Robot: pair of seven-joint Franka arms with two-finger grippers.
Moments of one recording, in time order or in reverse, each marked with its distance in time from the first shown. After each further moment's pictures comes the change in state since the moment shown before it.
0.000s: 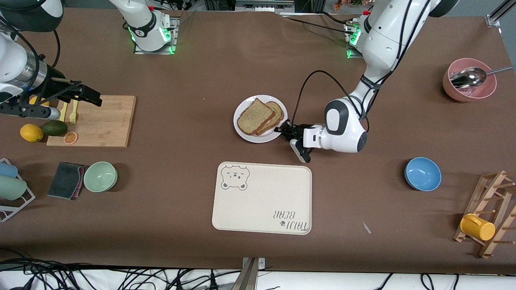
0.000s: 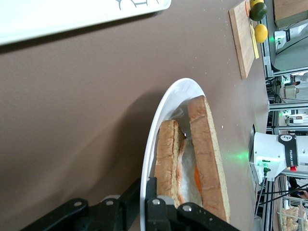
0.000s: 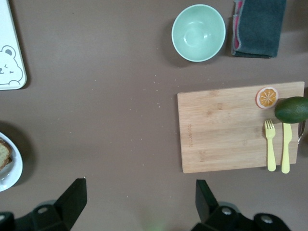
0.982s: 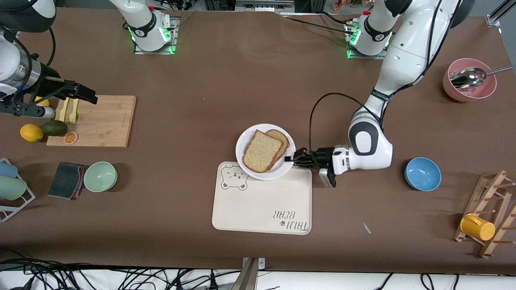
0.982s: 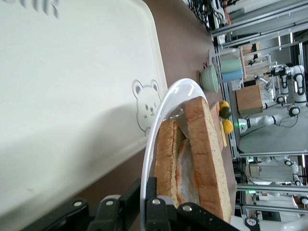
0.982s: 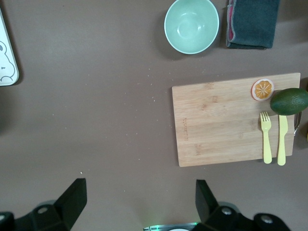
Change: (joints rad) left arm 0.155 0.117 0.006 0.203 -0.243 -0.027 0.017; right arm -0.003 -0.001 -0.015 0.000 0.000 -0.026 -0.007
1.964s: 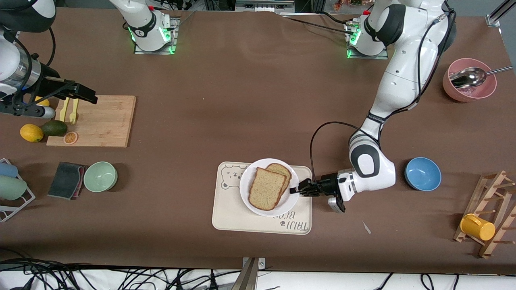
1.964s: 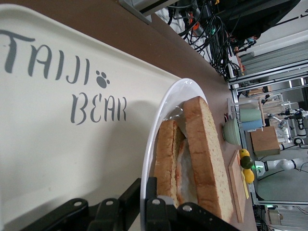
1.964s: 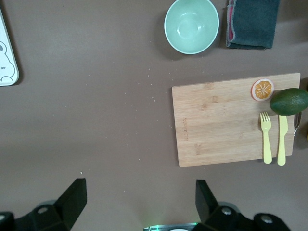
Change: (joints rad) left arm -0.014 0.234 -0.002 0.336 -0.010 0.137 -0.090; right arm 0.000 0.000 0.000 0.000 0.000 0.000 0.000
